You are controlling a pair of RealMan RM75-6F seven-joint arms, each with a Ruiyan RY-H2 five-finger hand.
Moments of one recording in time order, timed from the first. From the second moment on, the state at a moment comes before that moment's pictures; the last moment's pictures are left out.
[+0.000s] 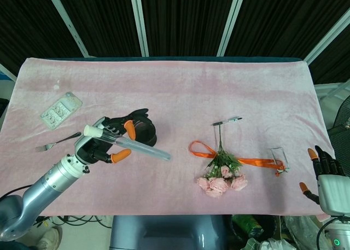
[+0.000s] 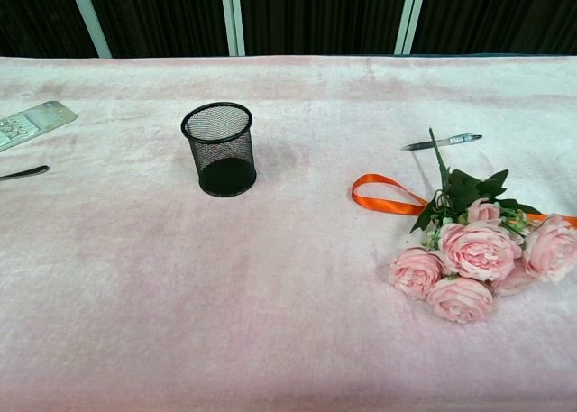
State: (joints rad) left arm -0.72 -0.98 -0.22 -1.99 1.65 1.15 -1.63; right arm 0.03 -1.14 0.06 -1.59 -1.50 1.52 -0.16
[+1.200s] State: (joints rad) left arm -0.71 -1.37 -0.25 -1.69 1.55 1.15 0.23; right arm 0.03 -1.14 0.06 -1.59 -1.49 1.51 -0.15
